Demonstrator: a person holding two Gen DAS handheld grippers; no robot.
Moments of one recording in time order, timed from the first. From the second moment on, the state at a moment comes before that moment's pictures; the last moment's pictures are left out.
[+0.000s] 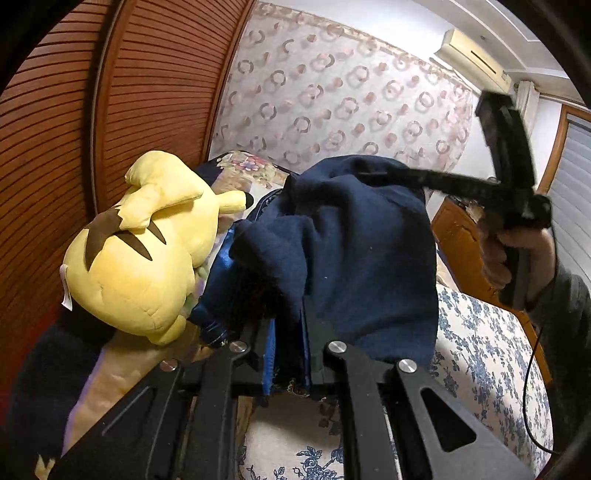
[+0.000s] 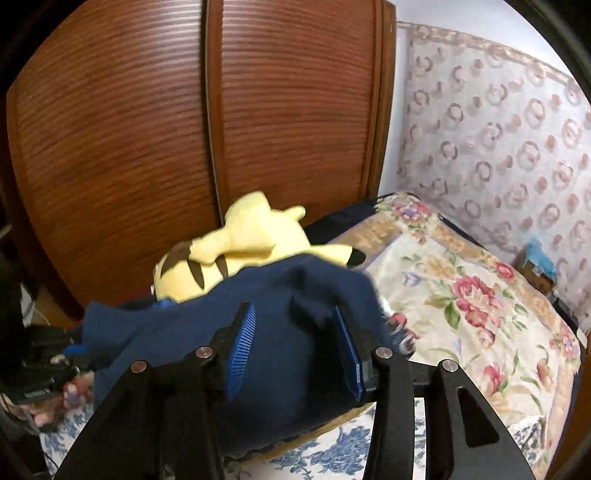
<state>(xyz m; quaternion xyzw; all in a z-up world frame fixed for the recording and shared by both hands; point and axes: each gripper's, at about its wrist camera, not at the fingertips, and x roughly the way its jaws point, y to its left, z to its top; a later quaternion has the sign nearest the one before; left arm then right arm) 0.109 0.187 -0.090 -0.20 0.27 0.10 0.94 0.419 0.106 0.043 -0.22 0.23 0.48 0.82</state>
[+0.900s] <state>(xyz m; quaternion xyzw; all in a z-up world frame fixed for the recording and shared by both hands) 0.067 0.112 -0.022 -0.09 0.24 0.07 0.96 0.274 -0.013 0.016 -0.13 0.21 0.40 0.88</state>
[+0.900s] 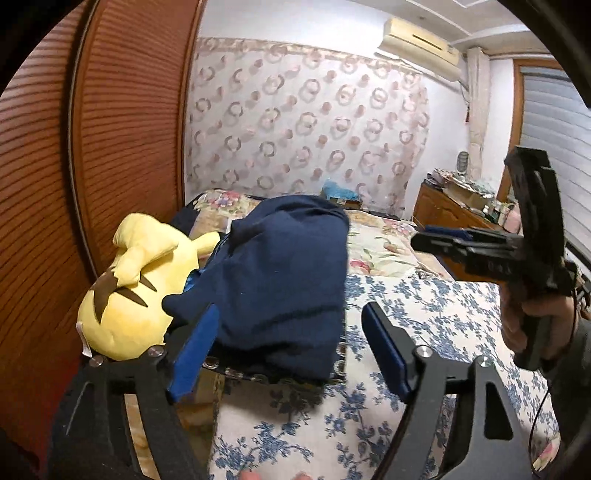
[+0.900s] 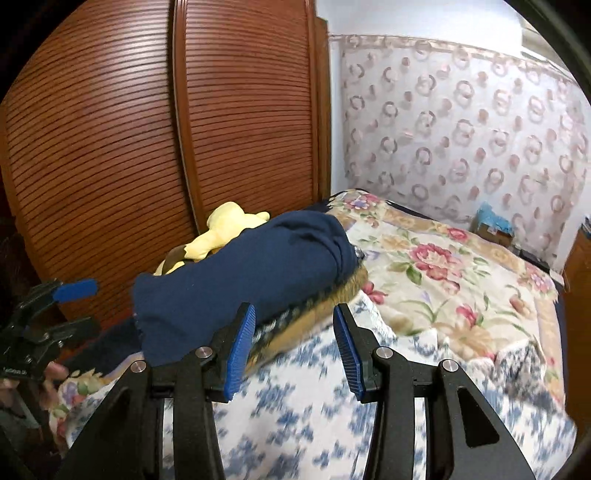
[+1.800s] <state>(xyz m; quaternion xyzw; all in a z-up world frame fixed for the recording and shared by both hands) 0.056 -0.038 -0.007 -0.02 0.24 -0.01 0.97 0.084 -0.183 0.028 -0.03 0.17 0.23 0.96</state>
